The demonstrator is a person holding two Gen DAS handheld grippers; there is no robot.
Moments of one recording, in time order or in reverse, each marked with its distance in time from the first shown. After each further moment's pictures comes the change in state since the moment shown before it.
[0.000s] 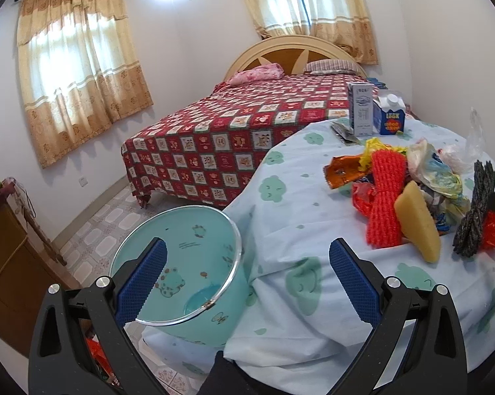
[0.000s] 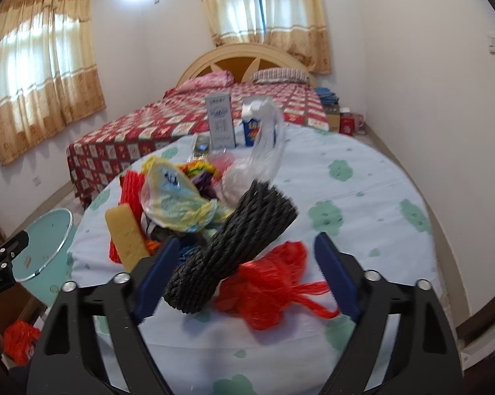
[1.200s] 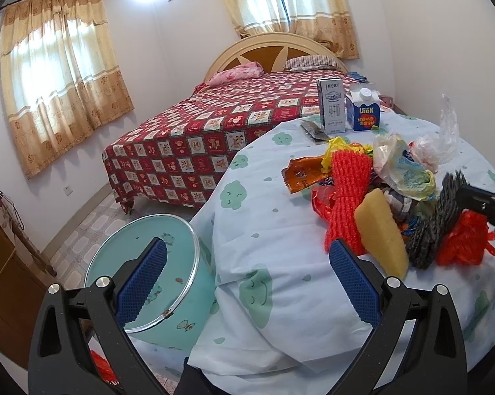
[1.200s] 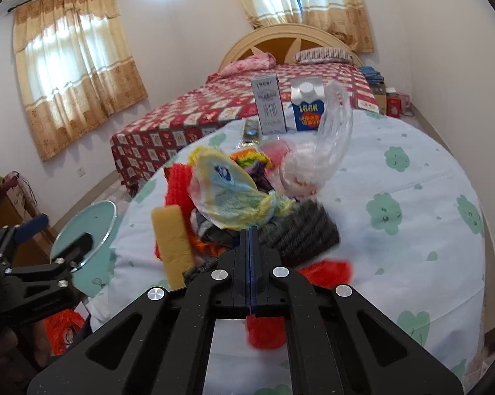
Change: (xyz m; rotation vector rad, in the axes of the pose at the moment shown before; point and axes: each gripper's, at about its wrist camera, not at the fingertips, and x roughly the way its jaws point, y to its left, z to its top) left arm 0.004 -0.041 0.014 0.039 0.010 -0.066; right arm 0.009 0.009 0.022 -0.004 0.060 0.225
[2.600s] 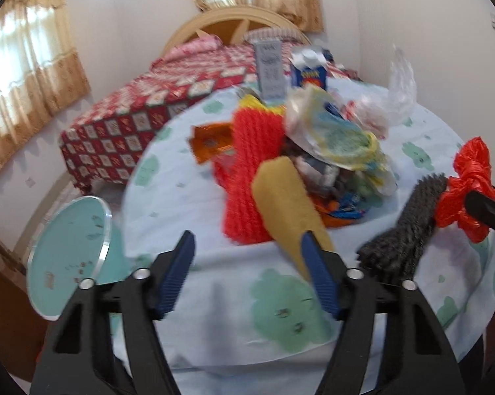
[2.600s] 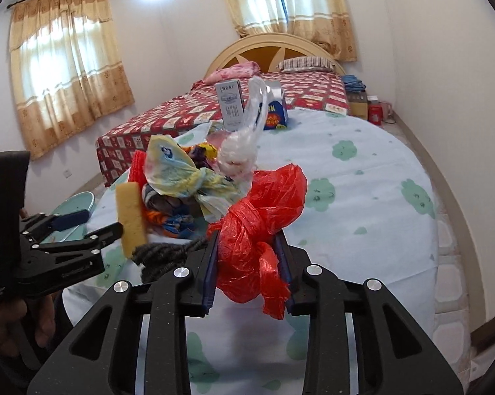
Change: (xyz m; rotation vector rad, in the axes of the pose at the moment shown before) left arm 0.031 -0.075 -0.007 0.041 0.137 -0.187; right arm -0.031 -0.058 -0.033 -0.007 -0.034 -0.070
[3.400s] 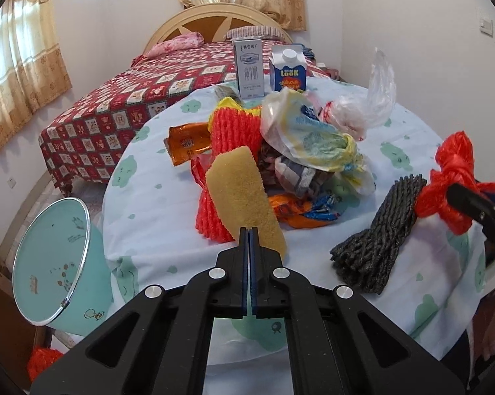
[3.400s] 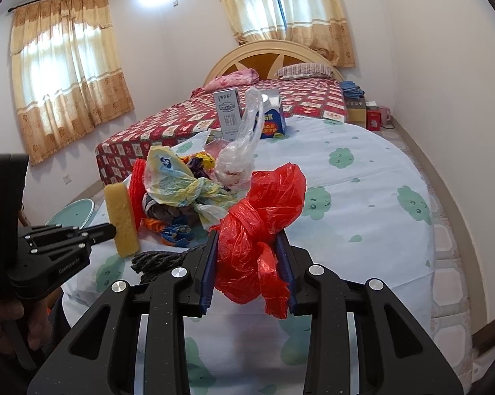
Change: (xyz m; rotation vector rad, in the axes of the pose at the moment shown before) left arm -0.007 -0.002 0.002 0.011 0.000 -0.084; right arm -0.006 0.001 0.002 0.000 -0.040 -0.010
